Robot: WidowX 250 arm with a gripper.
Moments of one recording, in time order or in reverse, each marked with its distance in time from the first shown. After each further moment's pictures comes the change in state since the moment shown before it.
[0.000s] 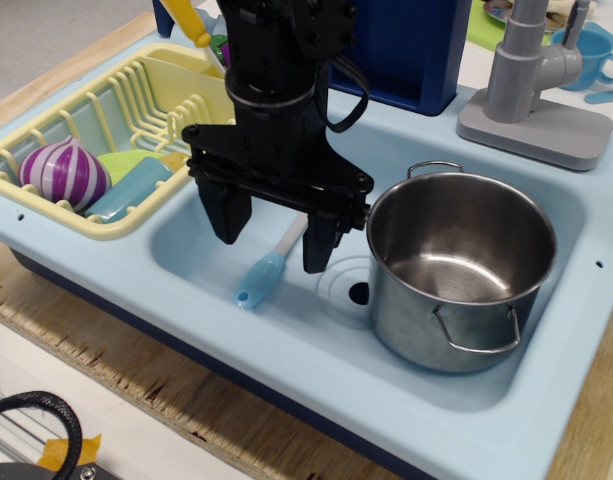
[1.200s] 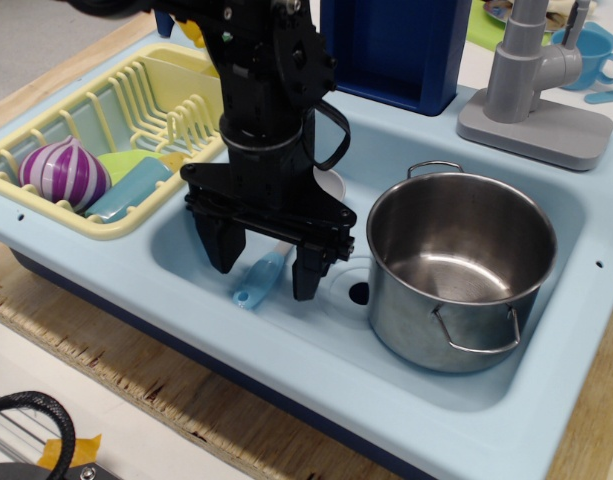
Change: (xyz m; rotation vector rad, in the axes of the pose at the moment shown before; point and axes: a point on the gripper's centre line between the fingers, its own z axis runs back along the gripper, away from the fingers) arm -0.002 0.008 -0.033 -0.016 0.036 0.001
